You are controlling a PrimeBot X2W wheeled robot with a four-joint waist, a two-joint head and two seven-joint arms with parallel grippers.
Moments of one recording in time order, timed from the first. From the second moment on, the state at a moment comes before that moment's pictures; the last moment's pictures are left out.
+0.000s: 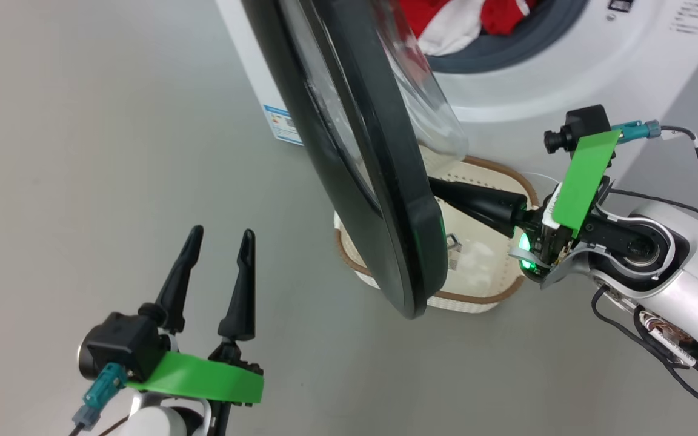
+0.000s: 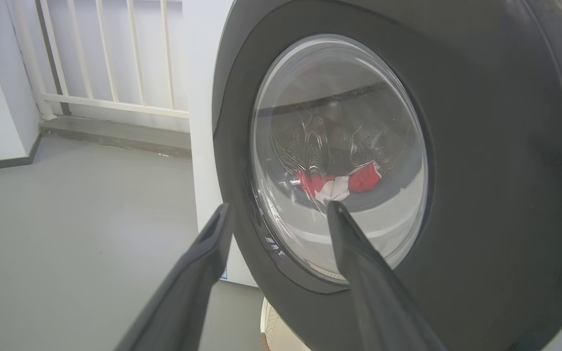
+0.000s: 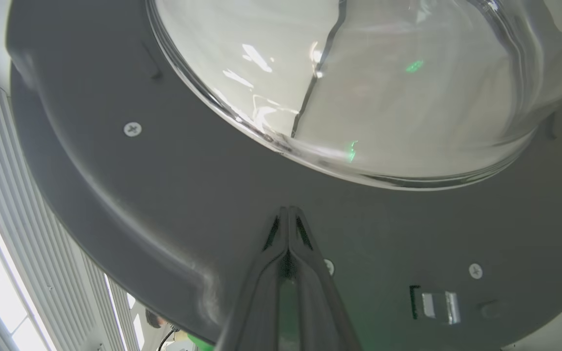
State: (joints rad) left arm -0.27 0.13 -0.29 0.08 -0.41 0.10 -0.25; right arm -0.93 -0.53 0.98 0.29 2.31 0.13 0.35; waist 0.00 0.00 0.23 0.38
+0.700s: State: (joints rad) left arm -0.17 0.15 -0.27 0.04 -0.44 0.13 -0.25; right arm -0.89 -0.43 1.04 0.35 2.31 0.13 0.39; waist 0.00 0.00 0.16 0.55
